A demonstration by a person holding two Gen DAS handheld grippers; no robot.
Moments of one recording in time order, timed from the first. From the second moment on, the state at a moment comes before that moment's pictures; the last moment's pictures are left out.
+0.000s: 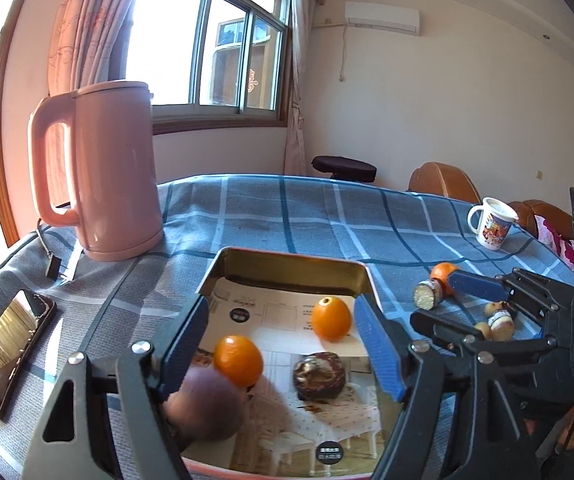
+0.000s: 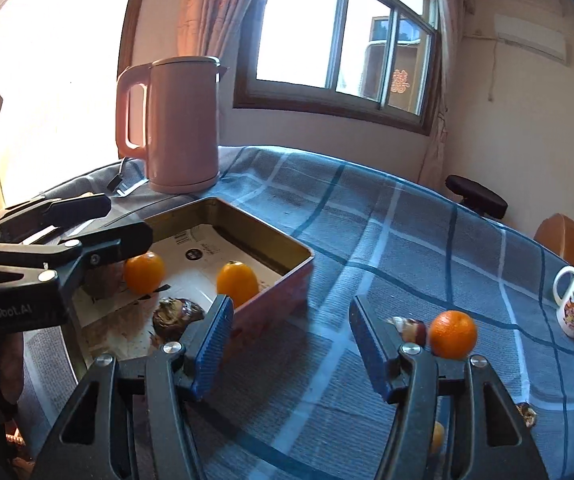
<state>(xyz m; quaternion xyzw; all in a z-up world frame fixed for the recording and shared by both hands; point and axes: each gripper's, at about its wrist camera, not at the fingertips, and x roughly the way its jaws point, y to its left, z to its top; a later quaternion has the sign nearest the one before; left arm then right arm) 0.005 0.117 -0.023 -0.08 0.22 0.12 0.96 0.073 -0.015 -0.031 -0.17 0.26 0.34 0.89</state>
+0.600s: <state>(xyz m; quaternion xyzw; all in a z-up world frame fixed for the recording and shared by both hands) 0.069 0.005 -0.022 -0.01 0.26 -0.01 0.96 0.113 -0.145 -0.038 -0.11 0.35 0.25 0.90</state>
